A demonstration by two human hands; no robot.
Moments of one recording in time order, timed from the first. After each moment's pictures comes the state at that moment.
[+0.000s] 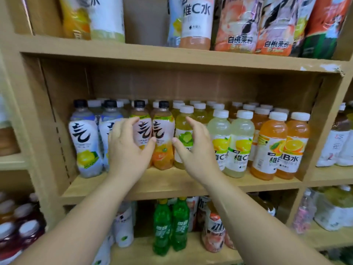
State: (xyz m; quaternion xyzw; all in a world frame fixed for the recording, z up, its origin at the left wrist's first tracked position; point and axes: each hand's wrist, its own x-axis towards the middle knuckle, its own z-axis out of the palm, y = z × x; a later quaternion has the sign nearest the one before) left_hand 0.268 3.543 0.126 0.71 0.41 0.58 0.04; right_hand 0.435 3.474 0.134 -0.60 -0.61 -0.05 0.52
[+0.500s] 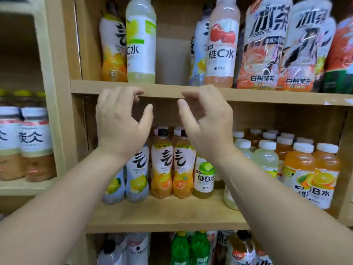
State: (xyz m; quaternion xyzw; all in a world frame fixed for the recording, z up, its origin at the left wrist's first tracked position) left_hand 0.208 3.554 0.249 0.65 0.27 0.67 -0.26; right_hand 0.386 3.489 0.258 -0.34 -0.63 -0.34 0.62
